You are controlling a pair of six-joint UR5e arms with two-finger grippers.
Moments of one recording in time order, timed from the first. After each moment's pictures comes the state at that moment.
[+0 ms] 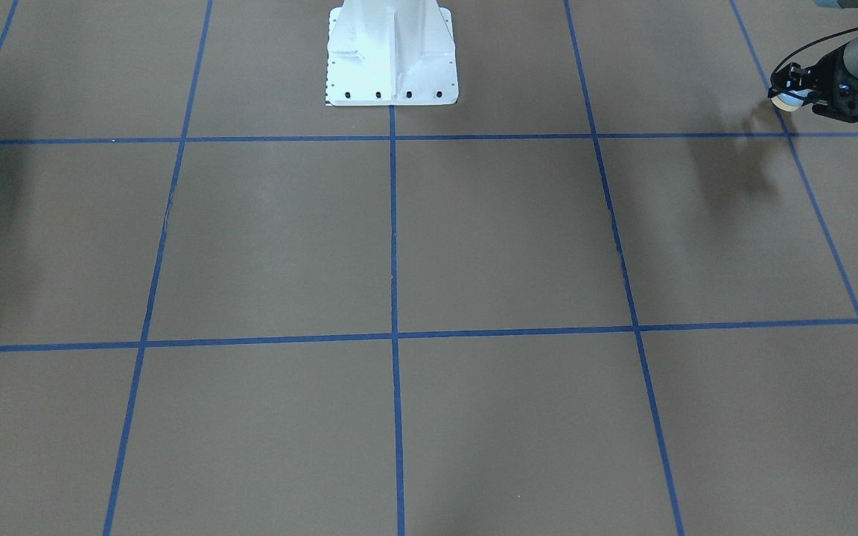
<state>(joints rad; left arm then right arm) -0.84 -0.99 -1.65 -2.34 -2.42 -0.43 1.36 -1.64 1.69 -1.40 2.38 0.06</state>
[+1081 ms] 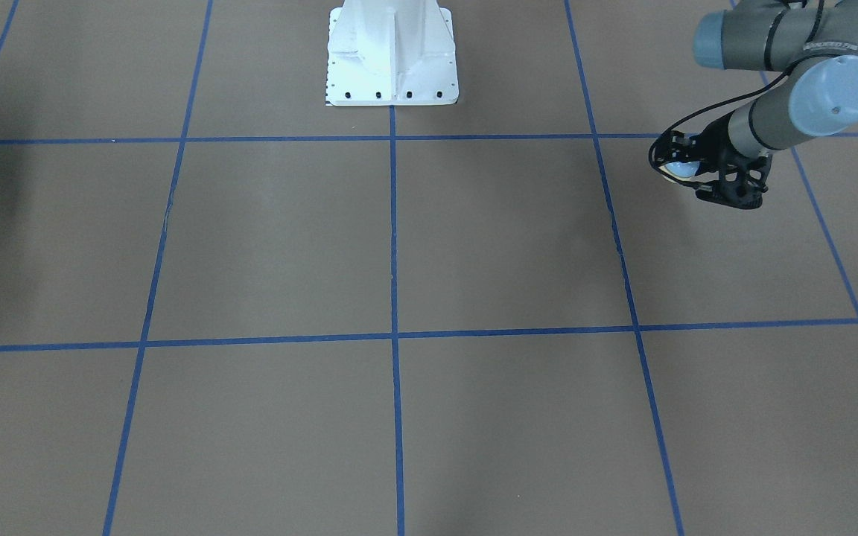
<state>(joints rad) -0.90 -1.73 -1.89 -1.35 -2.44 -0.43 1.36 -1.62 1.66 -1.40 2.38 0.06</state>
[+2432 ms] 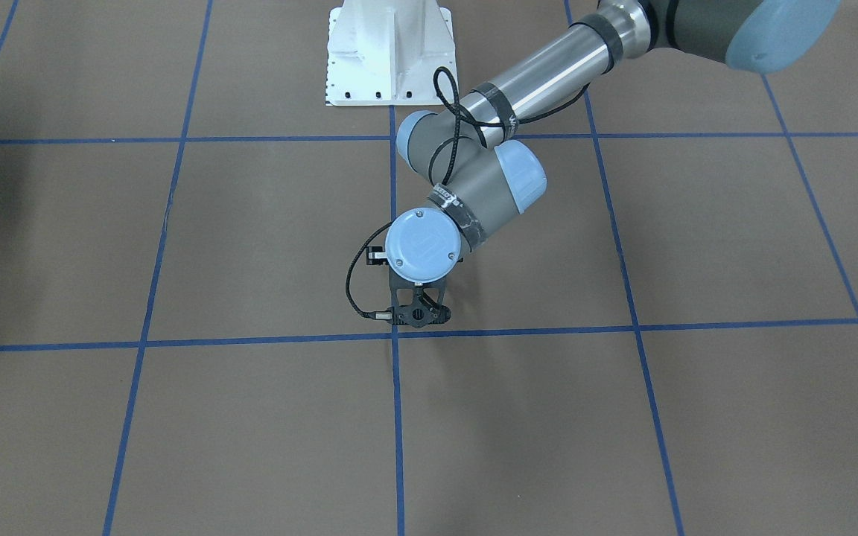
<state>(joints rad) -0.64 -2.67 -0.97 -1.52 -2.36 -0.94 1.34 -1.56 1.61 -1.40 2.38 0.06</state>
